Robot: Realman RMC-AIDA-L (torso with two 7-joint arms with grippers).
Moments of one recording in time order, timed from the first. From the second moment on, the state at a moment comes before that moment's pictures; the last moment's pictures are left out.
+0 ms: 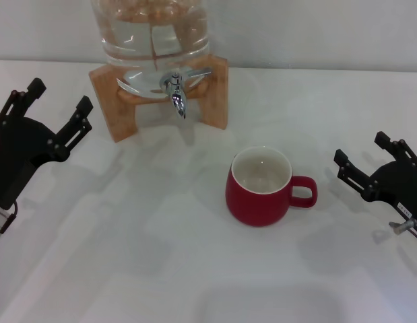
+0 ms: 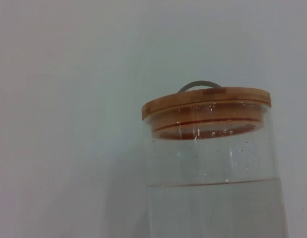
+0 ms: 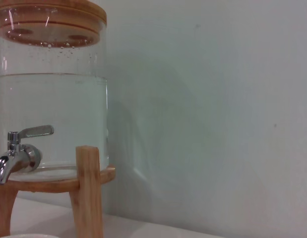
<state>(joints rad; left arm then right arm) -0.20 -2.09 1.37 0.41 -2.65 -1.31 2.70 0.34 2.02 0.71 0.35 -2.53 -1.10 0.21</state>
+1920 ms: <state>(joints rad) -0.21 -2.09 1.36 0.40 -2.65 -1.30 2.70 0.26 2.01 0.55 0.34 -2.54 -1.22 0.19</state>
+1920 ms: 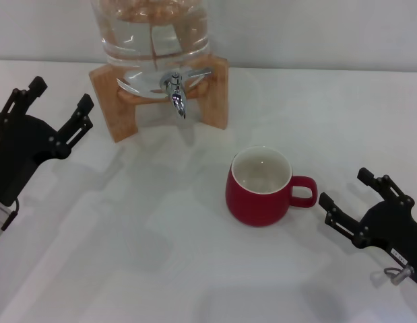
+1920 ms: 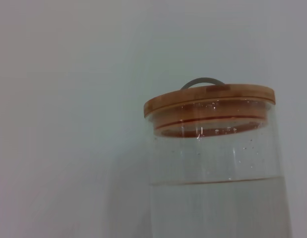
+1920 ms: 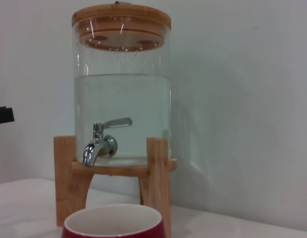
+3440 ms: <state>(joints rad) -0.22 -2.09 1.37 0.40 -2.65 -1.30 2.70 0.34 2.02 0.57 0.38 -2.51 -1.04 0.19</state>
